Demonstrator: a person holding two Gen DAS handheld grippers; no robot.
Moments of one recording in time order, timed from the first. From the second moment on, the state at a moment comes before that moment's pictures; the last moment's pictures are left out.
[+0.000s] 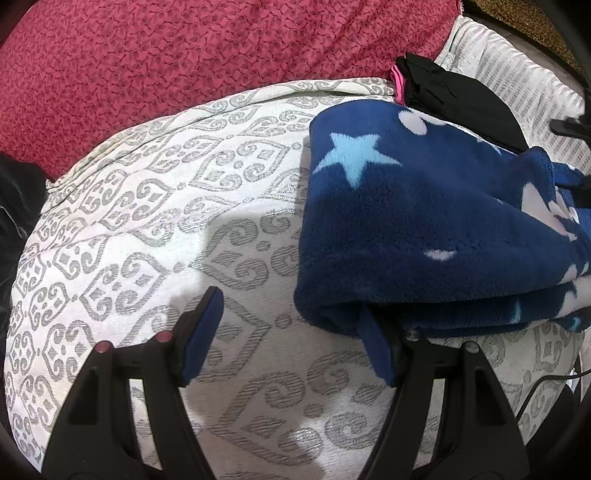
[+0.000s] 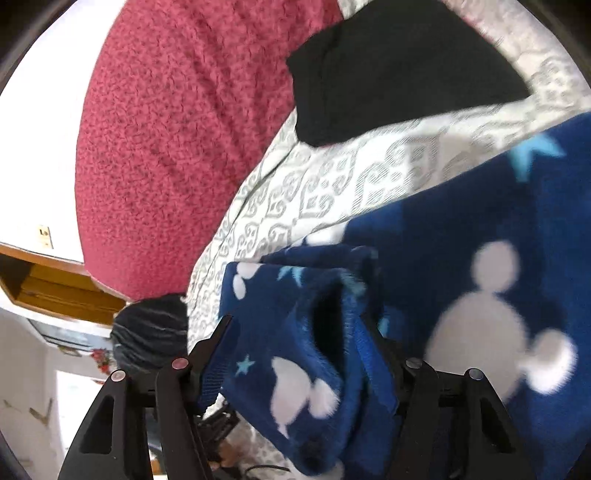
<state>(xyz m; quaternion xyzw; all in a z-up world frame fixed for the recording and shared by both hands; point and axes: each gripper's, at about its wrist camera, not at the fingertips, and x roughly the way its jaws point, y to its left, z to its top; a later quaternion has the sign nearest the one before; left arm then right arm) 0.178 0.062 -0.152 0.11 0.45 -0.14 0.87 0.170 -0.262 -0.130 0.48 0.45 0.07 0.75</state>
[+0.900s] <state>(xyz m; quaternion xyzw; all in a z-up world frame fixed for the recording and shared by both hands) 0.178 0.062 -0.153 0.11 0.45 -0.14 0.87 0.168 -0.236 -0.181 0.48 0.53 0.11 0.69</state>
